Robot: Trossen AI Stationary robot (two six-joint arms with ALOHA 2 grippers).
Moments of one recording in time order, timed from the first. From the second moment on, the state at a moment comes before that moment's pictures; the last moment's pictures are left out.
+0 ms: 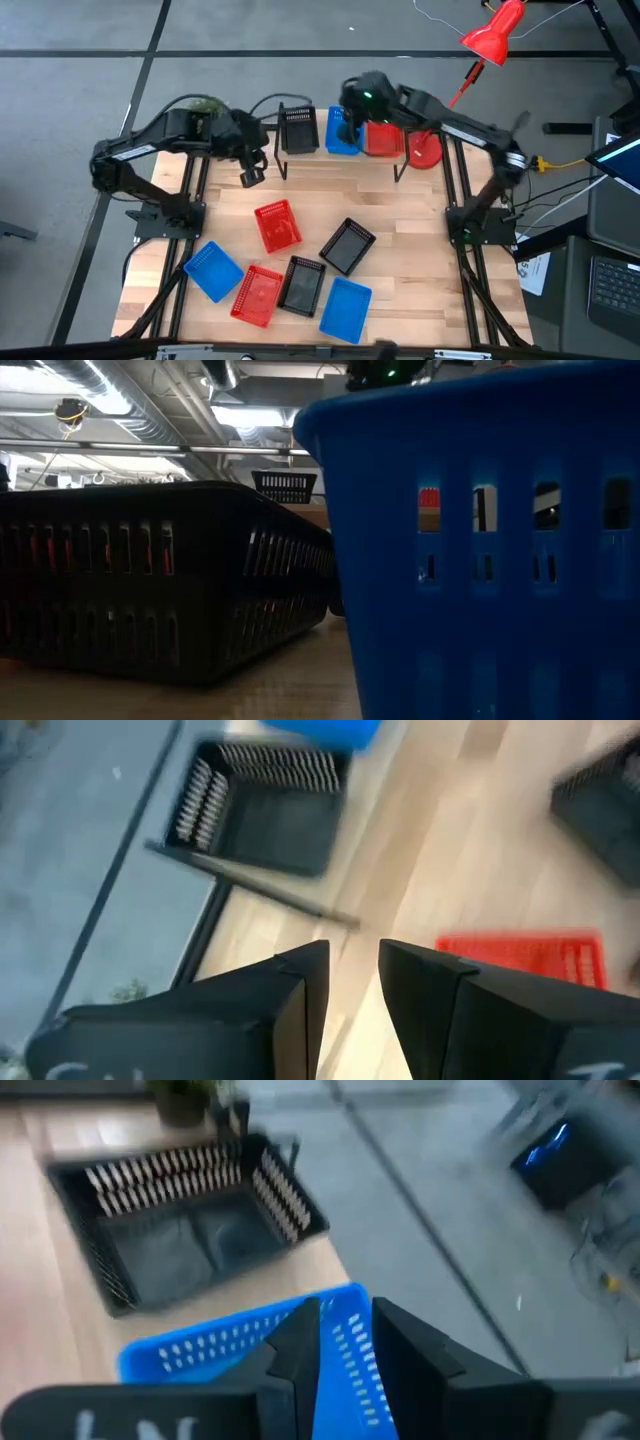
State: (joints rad) left arm 0.14 1.34 1.70 -1.28 -0.38 -0.10; right arm -0.43 1.72 1.79 -0.74 0.23 -0.22
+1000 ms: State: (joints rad) left arm 0.01 1.03 1.12 -1.05 -0.45 -0.31; right arm -0.53 2.09 2.11 -0.96 0.10 -0.26
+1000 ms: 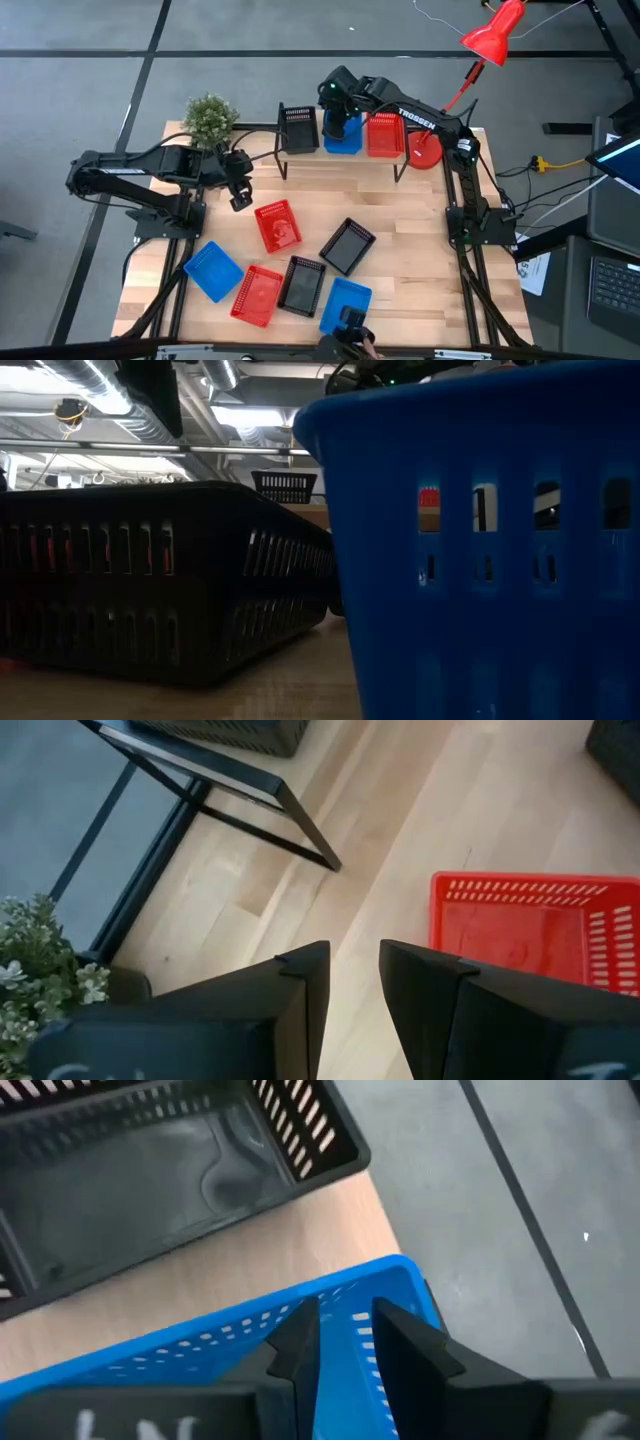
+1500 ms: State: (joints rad) left arm 0.01 1.03 1.12 -1.05 -0.45 -0.31; right arm -0.52 2.08 2.11 -0.93 0.09 -0.27
